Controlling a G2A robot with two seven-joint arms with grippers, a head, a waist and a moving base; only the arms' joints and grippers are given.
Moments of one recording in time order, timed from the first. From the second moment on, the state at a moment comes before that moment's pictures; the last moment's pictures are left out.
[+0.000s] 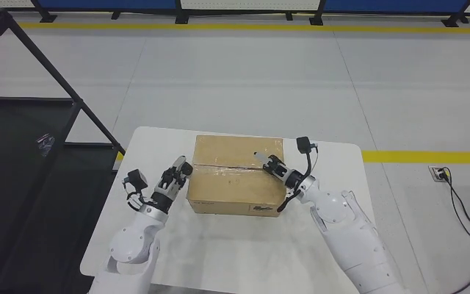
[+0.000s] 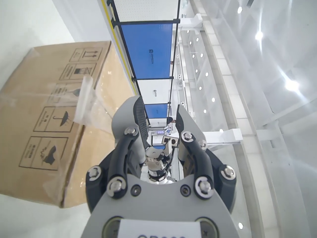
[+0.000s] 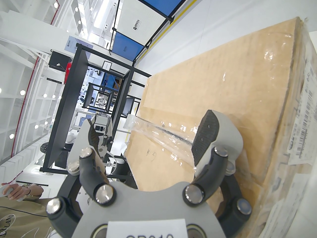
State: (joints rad) left arm 1.15 -1.35 -1.46 -1.55 -0.18 -0.07 -0.28; right arm -0.75 -1.35 1.16 -1.14 -0.16 -0.31 0.45
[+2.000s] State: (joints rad) left arm 1.06 -1.36 -1.45 -1.31 -0.28 -0.16 -0.25; right arm -0.41 -1.53 0.87 -0.69 0.16 -0.46 0.68
